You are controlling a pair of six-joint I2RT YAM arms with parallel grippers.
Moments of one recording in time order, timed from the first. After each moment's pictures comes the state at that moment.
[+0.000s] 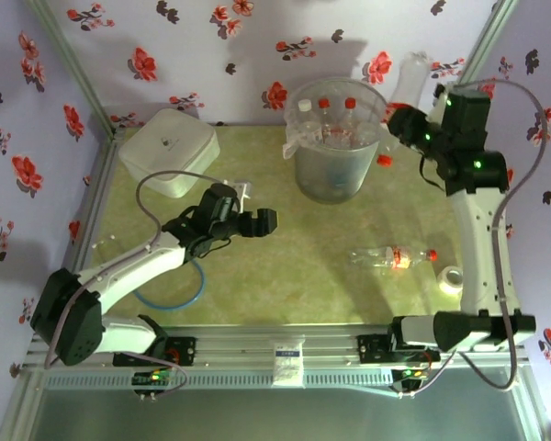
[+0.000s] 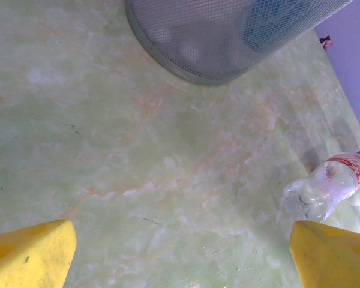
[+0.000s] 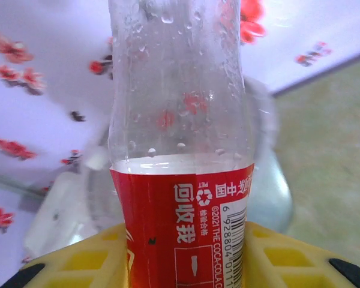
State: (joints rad) left arm -0.73 1.31 0.88 -0.19 0.10 -0.57; right arm 0.05 1.36 1.75 -0.83 -0.24 0.51
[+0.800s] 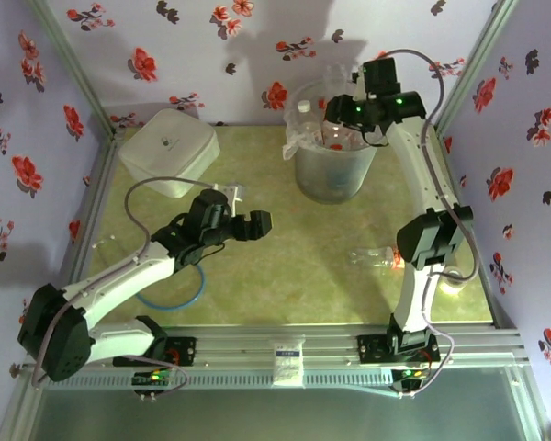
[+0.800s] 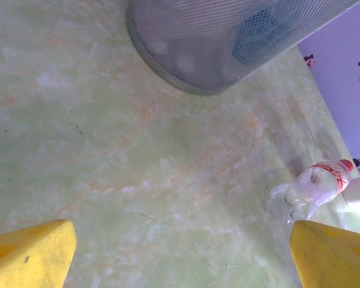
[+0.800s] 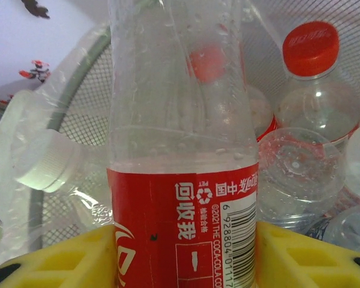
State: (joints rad) left arm -0.72 1.21 0.82 -0.17 0.09 -0.61; right arm 0.25 1.98 2.24 -1.02 -0.24 0.39
